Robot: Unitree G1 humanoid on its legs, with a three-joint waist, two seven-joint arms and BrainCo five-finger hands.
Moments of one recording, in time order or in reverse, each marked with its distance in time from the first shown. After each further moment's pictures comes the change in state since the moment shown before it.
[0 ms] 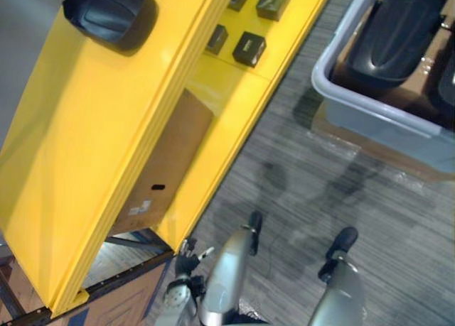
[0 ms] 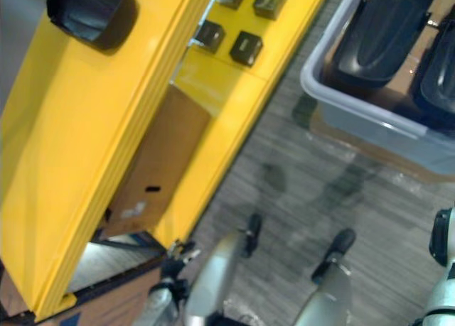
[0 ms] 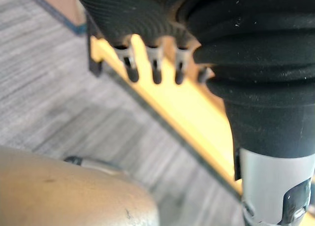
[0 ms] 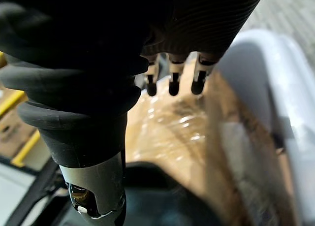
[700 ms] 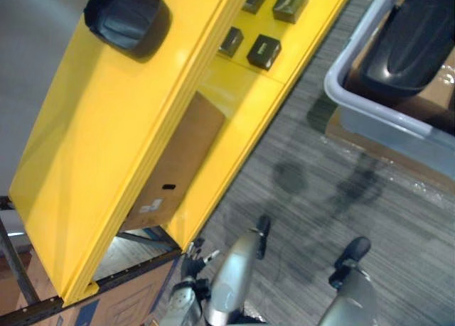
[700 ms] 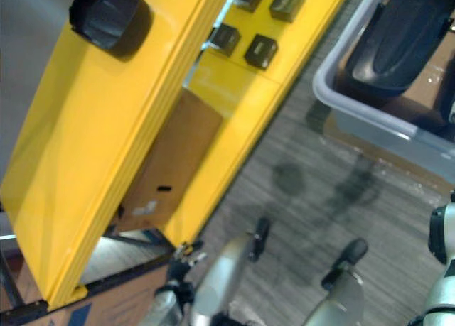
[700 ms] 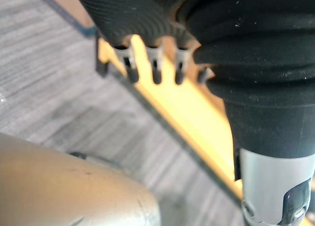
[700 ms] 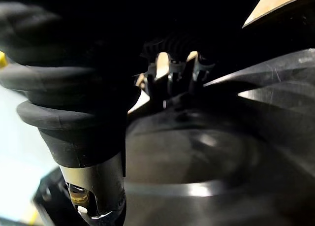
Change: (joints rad) left arm 0.000 -0.010 -0.058 0.020 -0.039 0.000 -0.021; right arm -0.039 0.006 0.108 -0.069 -0.080 0.014 -0.061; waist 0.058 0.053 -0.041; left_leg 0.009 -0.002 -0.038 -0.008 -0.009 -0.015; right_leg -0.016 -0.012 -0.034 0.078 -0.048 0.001
